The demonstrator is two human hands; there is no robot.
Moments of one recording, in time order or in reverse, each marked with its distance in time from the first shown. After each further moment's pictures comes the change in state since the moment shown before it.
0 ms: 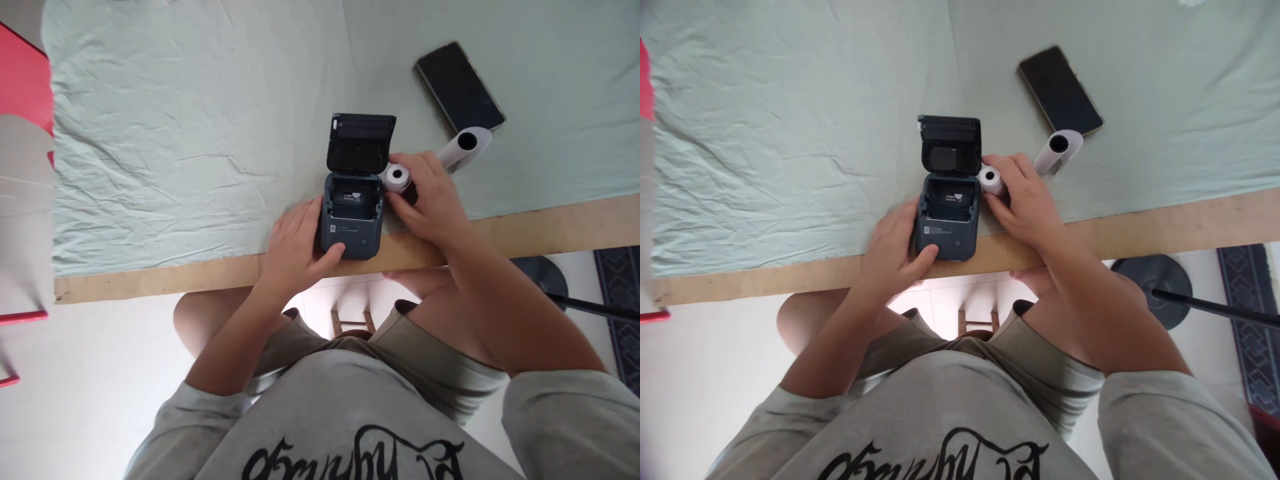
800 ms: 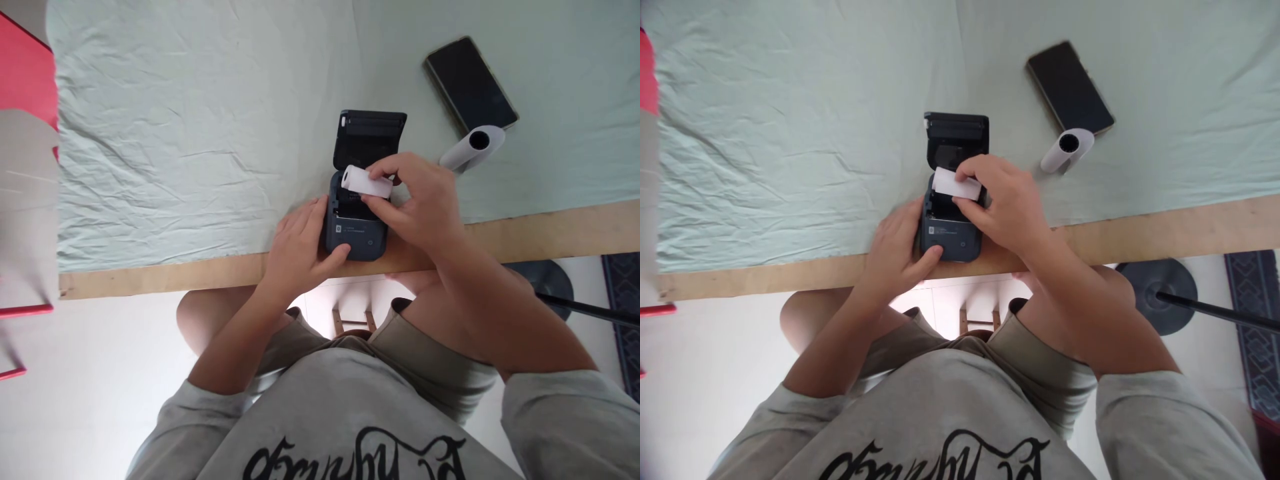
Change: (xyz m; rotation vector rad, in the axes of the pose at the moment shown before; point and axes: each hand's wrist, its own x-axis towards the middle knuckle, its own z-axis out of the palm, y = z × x) left_hand -0.002 -0.003 0.003 0.012 0.022 0.021; right_hand 0.020 -0.043 0.004 0.191 0.125 -0.172
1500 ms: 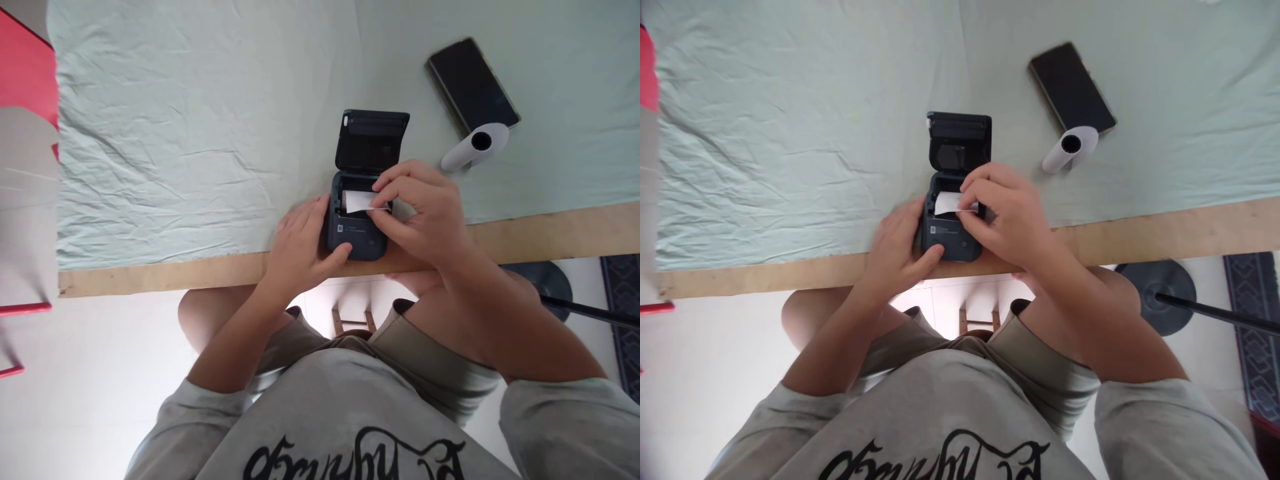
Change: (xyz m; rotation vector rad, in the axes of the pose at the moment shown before) left_hand 0.002 0.002 -0.003 -0.063 -0.020 -0.041; right_hand -0.004 -0.019 -0.009 0.095 0.047 -0.056
